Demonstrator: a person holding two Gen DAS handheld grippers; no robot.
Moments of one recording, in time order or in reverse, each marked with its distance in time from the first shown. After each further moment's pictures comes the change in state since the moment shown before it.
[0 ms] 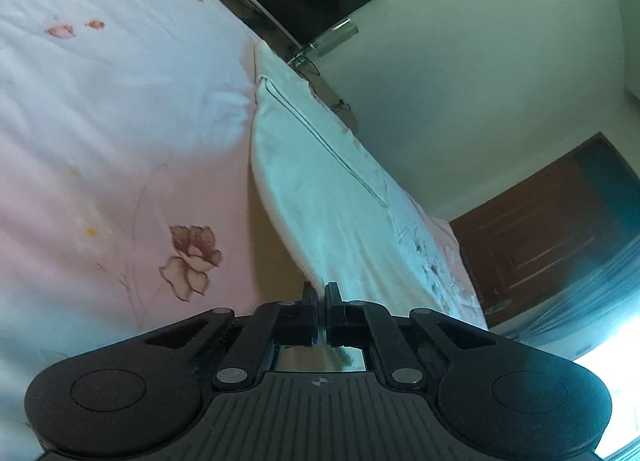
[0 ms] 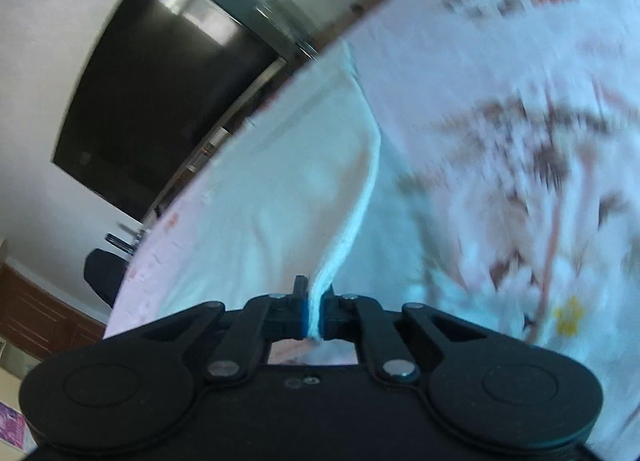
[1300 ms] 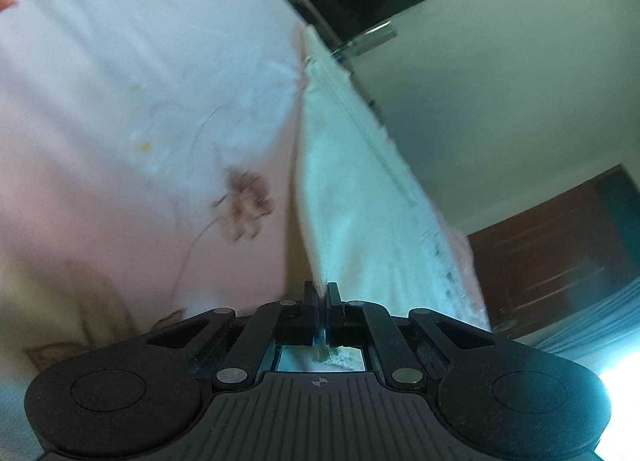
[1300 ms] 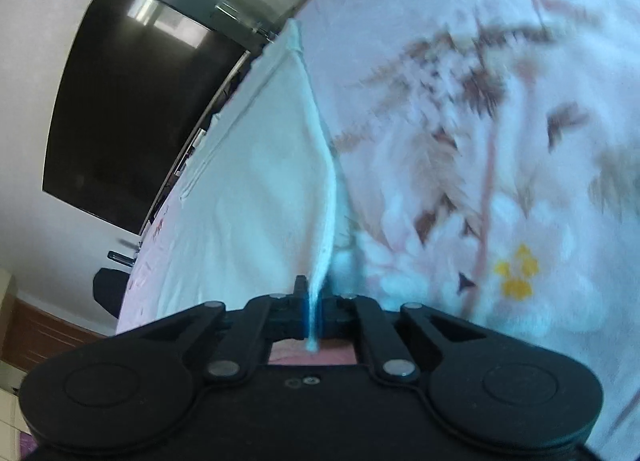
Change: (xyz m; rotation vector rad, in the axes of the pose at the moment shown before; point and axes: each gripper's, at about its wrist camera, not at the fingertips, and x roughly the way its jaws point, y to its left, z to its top) left arm 0.006 0.021 -0.024 -0.129 -0.014 0.020; right arm 0.010 -0.063 -0.012 0.143 0.044 0.000
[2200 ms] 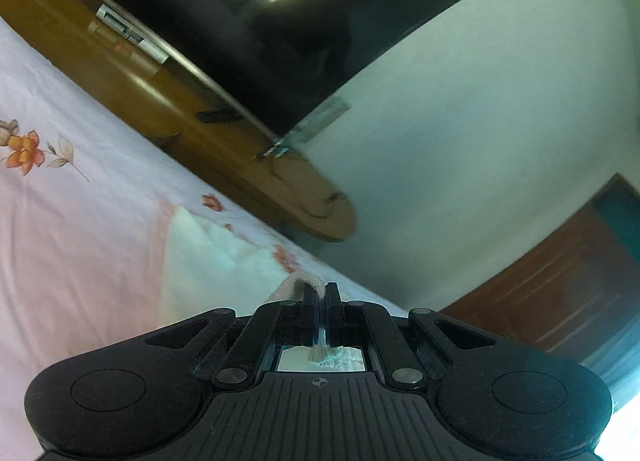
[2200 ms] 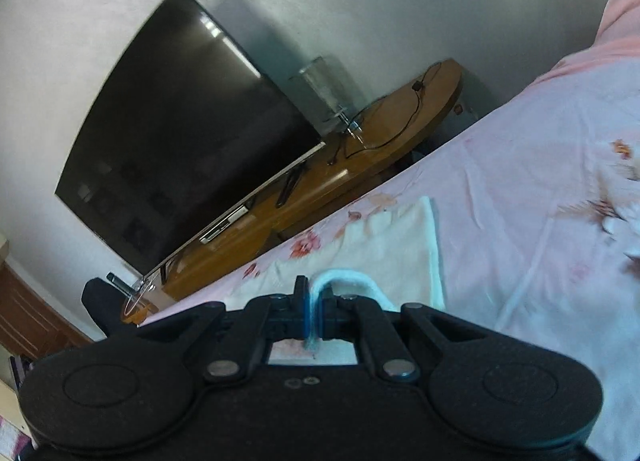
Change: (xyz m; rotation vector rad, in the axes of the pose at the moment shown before) left arm 0.187 -0.114 0.286 0.174 -0.132 0.008; right arm 0.153 0.121 0.266 -0.245 -0.107 0.035
